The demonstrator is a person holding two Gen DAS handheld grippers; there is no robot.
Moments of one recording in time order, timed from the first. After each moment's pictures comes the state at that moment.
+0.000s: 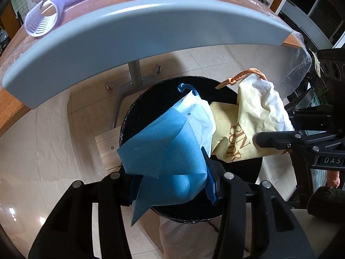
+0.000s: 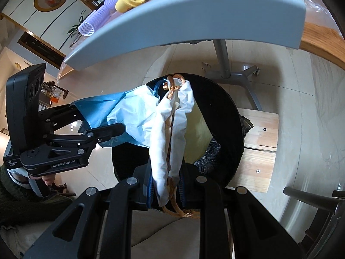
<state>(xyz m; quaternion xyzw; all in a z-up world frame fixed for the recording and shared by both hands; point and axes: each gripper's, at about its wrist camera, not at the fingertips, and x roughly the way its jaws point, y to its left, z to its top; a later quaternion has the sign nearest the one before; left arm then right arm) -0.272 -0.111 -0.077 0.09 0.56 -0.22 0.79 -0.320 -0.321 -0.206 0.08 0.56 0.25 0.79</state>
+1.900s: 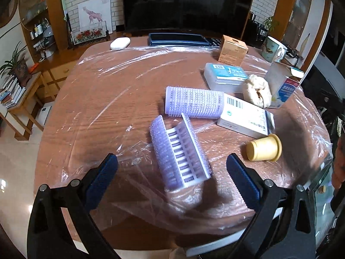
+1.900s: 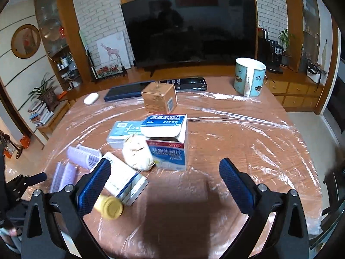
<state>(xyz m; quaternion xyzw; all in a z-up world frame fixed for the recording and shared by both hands) -0.144 -0.021 0.022 0.02 0.47 -0.10 0.88 -0.171 -0.300 -0.053 0.05 0.35 0.05 0.94</state>
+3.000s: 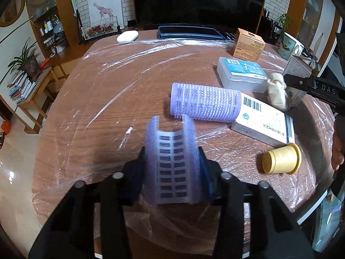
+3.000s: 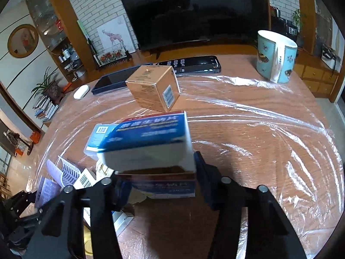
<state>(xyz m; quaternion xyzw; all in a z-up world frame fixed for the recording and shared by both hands) -0.126 -0.031 0.009 0.02 0.48 -0.06 0.88 -0.095 -0.310 -0.088 0.08 0.40 0.10 0.91</state>
